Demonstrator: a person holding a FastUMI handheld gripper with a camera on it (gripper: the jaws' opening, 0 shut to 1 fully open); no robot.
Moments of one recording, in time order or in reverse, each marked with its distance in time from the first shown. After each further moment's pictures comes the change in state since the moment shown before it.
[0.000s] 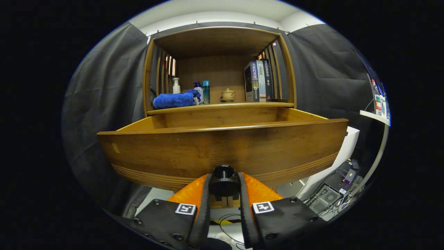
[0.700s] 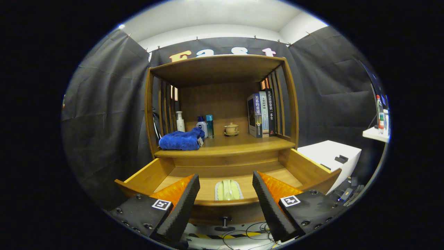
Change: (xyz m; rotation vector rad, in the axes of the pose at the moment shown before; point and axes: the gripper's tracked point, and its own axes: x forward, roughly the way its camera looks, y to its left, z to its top) arm -0.005 0.008 0.147 -0.003 -0.137 0.056
